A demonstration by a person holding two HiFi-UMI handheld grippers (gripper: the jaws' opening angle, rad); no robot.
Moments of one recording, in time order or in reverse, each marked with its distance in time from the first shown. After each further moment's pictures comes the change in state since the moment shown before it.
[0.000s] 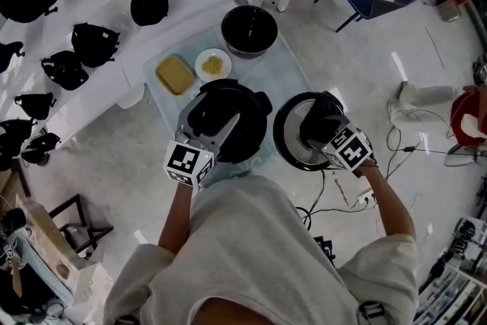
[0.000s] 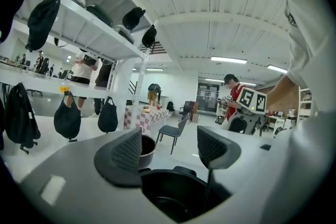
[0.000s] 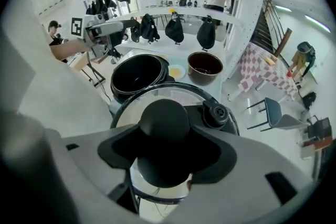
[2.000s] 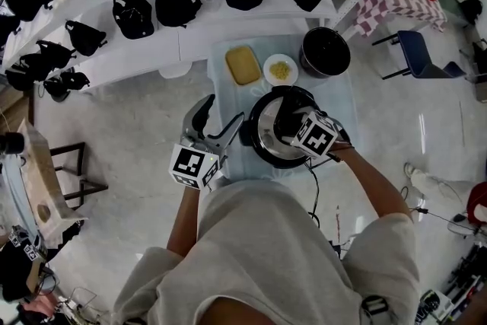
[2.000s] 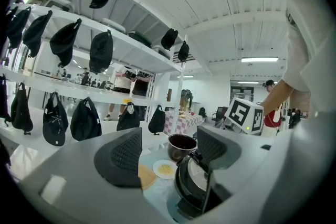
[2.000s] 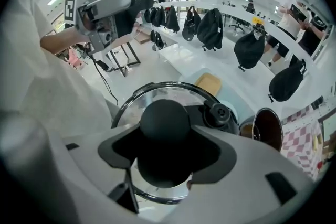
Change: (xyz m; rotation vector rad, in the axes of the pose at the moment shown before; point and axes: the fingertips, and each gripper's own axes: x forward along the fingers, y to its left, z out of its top) left arm -0.166 0.112 -0.004 -0.052 -0.077 0.373; right arm 0.125 0.144 0.201 -0.542 0.069 0.235
